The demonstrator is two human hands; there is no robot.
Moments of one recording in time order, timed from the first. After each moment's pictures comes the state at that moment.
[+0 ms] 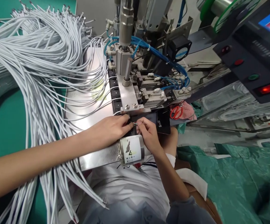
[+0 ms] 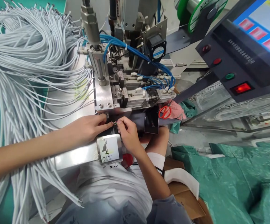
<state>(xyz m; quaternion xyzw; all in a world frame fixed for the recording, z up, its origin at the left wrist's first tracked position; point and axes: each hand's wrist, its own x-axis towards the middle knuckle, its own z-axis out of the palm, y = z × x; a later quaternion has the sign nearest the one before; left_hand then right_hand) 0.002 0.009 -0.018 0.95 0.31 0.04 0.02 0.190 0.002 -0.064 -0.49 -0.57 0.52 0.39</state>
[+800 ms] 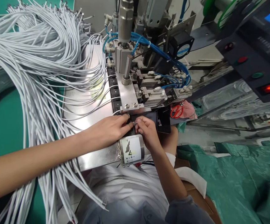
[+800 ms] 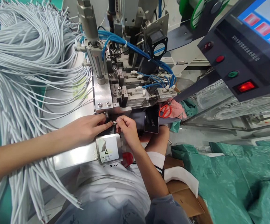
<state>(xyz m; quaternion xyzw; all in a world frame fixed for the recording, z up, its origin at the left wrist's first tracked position) 0.000 0.008 -0.027 0.95 0.29 0.08 -0.01 0.185 0.008 -0.073 -0.47 -0.42 0.64 0.43</state>
